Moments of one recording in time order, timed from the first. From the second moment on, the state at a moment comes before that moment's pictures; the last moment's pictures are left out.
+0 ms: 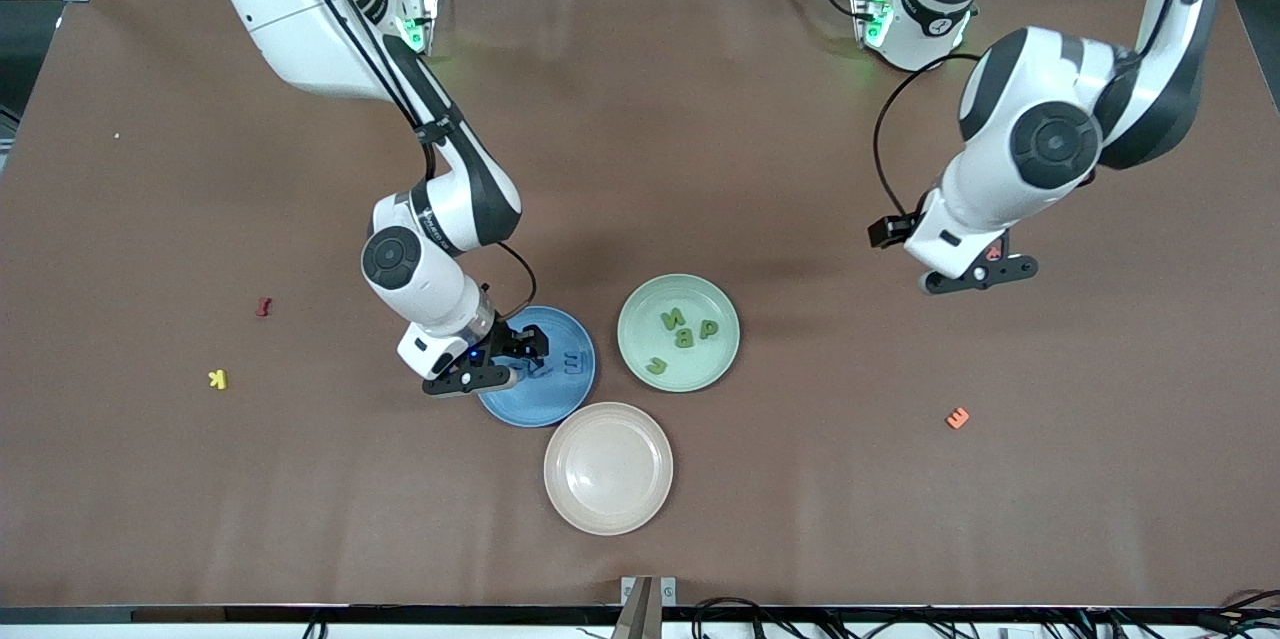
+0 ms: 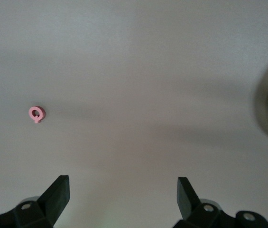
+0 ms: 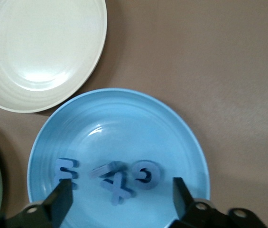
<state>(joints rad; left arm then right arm) -0.03 0.13 -0.30 -1.93 0.05 1.87 -0.49 0.43 0.66 0.00 -1.69 0.20 2.56 0.17</state>
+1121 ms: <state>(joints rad) -0.10 -0.04 -0.06 -1.70 0.01 1.76 -0.29 0.12 0.56 -0.15 -1.63 0.19 2.31 -0.41</state>
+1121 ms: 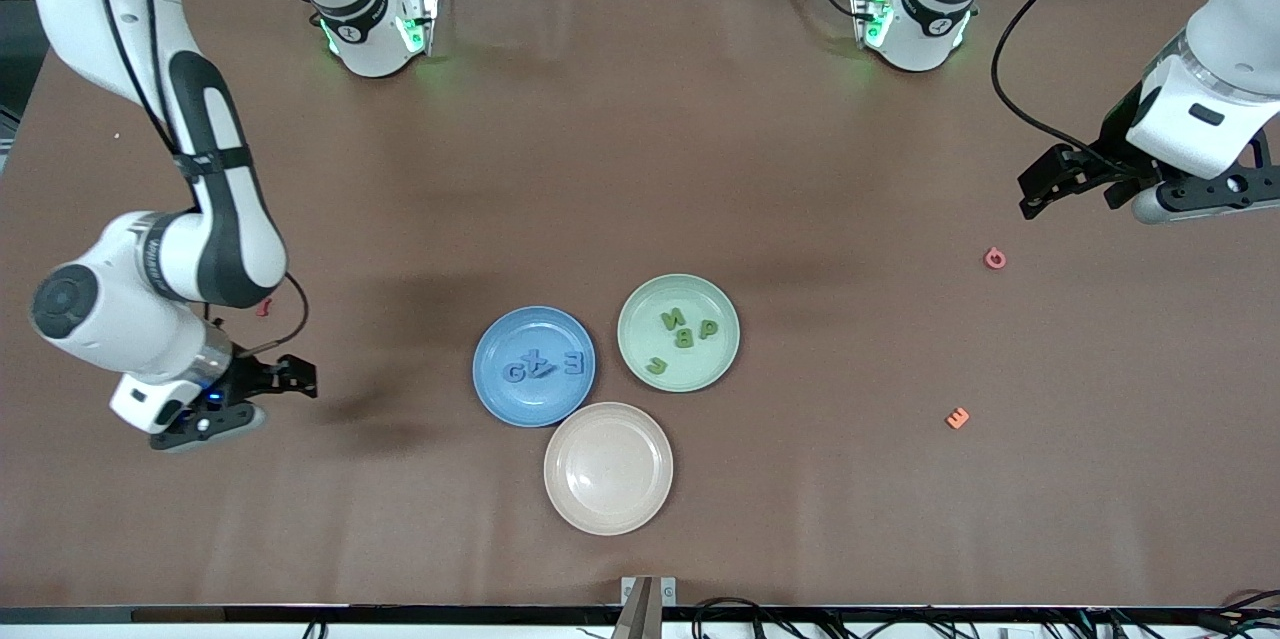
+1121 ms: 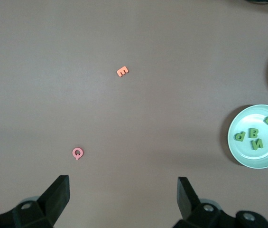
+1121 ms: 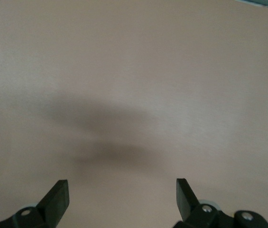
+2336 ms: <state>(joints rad) -0.10 -0.03 -0.06 -1.65 0.03 1.67 -0.08 0.18 0.09 -0.29 -1.47 0.09 1.51 -0.20</state>
